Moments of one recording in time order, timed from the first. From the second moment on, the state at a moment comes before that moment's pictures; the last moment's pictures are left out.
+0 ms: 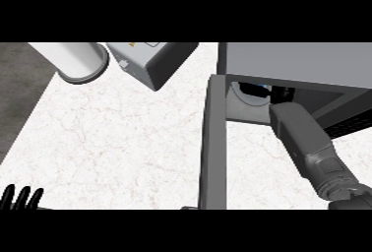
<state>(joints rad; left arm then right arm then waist) 0.63 0.06 0.13 -2.00 0.39 -0.49 -0.36 -0.96 -0.18 -0.12 -0.18 -0.03 -0.70 -0.82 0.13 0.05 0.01</state>
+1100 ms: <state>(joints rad) 0.56 0.09 0.14 -1.96 0.38 -0.51 -0.35 -0.96 -0.27 -0.01 -0.03 0.17 -1.09 -0.51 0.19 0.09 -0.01</state>
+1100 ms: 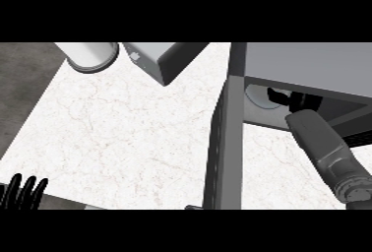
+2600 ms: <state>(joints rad) 0.55 0.08 0.15 -1.93 0.35 -0.52 -0.39 -0.94 -0.10 -0.12 -0.14 0.05 -0.56 -0.76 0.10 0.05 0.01</state>
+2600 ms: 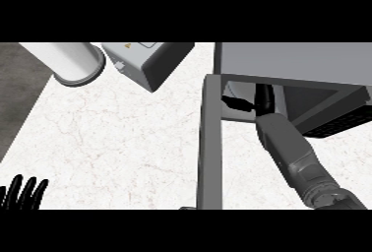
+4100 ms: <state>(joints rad) 0.64 0.01 0.05 -1.98 0.21 -0.53 -0.34 -0.40 -0.06 -0.12 -0.41 -0.02 -0.12 -1.02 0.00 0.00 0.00</state>
